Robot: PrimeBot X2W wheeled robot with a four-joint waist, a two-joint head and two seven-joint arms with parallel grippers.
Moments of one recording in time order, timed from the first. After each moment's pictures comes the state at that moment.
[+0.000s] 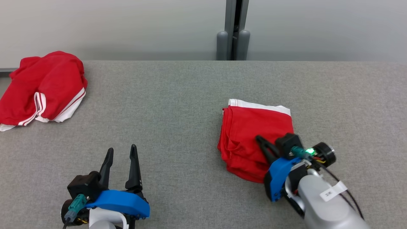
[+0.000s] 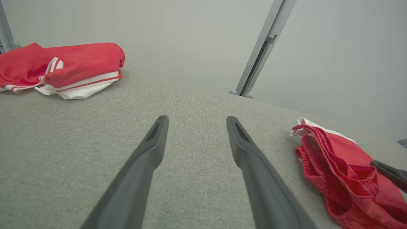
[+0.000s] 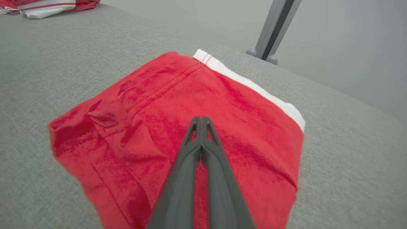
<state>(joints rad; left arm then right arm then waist) -0.14 0.26 -0.43 0.25 -0.65 0.18 -0.26 -0.57 -0.11 0.41 0.87 0.11 0.13 -0.19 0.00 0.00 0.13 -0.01</state>
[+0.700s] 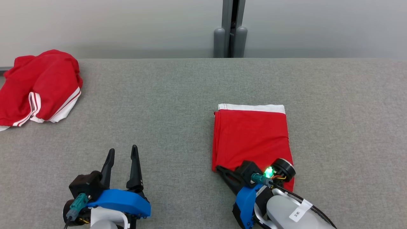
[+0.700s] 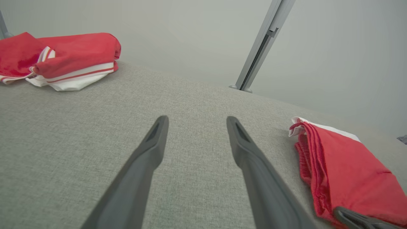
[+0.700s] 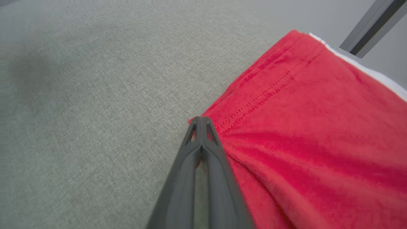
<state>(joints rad) -0.15 0.24 -0.43 0.28 -0.65 0.17 -0.26 -0.58 -0.05 0.80 0.92 0.25 0.13 -0.24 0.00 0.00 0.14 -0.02</state>
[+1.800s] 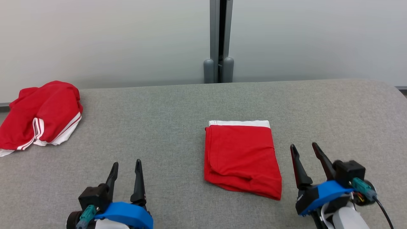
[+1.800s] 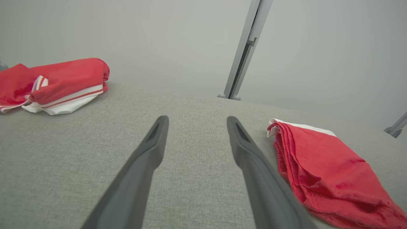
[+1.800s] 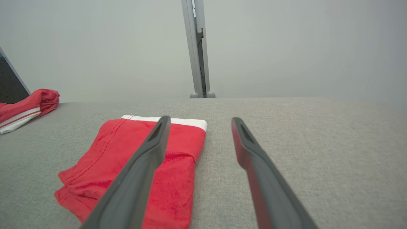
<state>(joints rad) -0.11 0.18 -0.36 0.35 -0.52 0.11 -0.26 -0.25 -0.05 0.05 0.52 0.15 0.13 -0.26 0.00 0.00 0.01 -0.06</state>
